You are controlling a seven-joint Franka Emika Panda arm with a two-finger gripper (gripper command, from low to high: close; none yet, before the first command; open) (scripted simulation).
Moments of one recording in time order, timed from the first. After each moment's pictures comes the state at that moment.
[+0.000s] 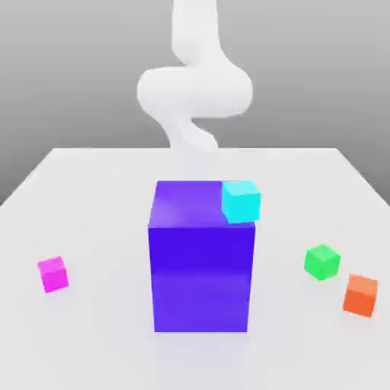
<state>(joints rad) -0.06 -0.72 -0.01 -2.34 -0.03 2.35 0.84</state>
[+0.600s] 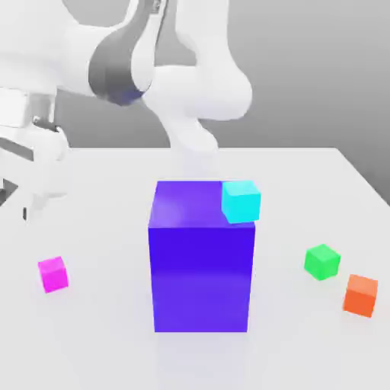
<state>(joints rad) -0.43 -0.16 -0.23 -2.66 -0.13 2.70 1.03</state>
